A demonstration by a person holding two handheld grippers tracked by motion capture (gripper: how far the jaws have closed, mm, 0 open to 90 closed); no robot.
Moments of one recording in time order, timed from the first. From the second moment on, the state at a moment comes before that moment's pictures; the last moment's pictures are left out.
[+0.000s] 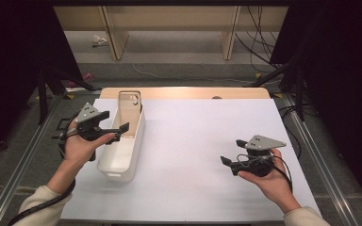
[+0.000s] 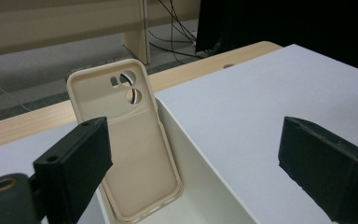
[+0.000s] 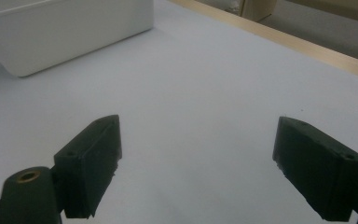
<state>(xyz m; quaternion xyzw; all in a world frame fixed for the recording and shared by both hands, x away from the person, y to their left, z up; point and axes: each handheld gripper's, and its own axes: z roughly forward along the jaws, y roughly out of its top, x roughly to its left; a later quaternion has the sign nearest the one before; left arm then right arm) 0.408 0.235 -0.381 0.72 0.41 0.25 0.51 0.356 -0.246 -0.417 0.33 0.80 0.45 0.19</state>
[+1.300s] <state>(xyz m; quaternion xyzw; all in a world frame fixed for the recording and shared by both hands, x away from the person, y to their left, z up) 0.355 0.227 -0.394 0.73 0.38 0.25 0.52 0.355 -0.246 -0.416 0.33 0.80 0.45 0.19</state>
